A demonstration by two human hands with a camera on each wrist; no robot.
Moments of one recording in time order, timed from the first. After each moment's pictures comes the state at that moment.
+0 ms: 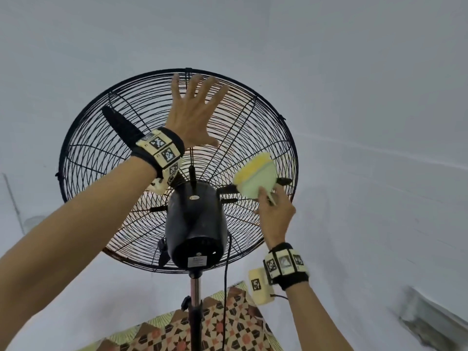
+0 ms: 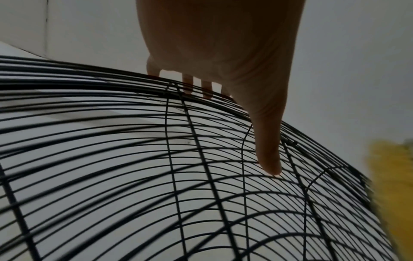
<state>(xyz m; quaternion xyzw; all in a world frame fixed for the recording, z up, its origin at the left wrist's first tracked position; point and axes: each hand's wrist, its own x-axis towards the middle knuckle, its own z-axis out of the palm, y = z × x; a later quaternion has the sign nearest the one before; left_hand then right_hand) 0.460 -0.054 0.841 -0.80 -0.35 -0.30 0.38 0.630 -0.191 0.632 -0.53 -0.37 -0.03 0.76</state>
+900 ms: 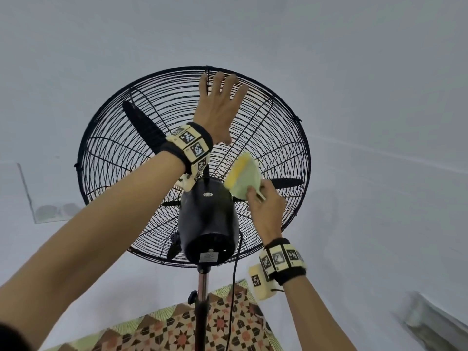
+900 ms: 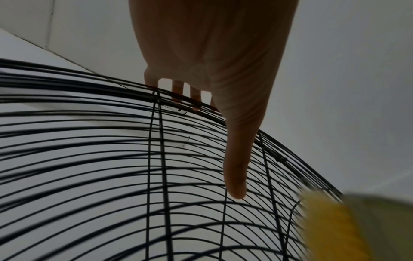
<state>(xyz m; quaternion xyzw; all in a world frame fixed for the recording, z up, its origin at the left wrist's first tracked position) 0.472 -0.073 0.845 -0.81 -0.36 -0.30 0.36 0.599 -0.178 0.641 -0.60 -0.48 -0.07 0.64</state>
